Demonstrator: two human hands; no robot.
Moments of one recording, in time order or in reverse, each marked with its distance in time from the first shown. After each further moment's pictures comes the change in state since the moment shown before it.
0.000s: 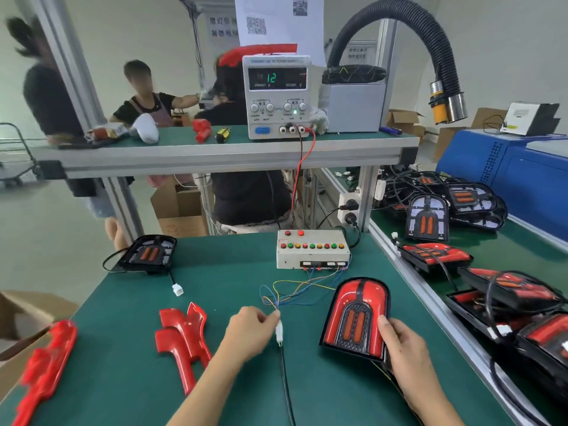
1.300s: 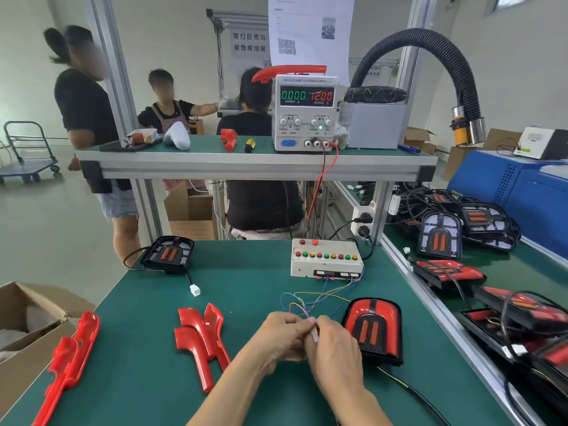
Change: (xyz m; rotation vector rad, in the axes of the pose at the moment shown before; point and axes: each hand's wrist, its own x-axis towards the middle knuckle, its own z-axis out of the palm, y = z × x) left_hand -0.020 0.020 0.004 -0.654 -0.335 -0.081; right_hand -0.027 -0.042 0.126 -0.869 -0.026 -0.297
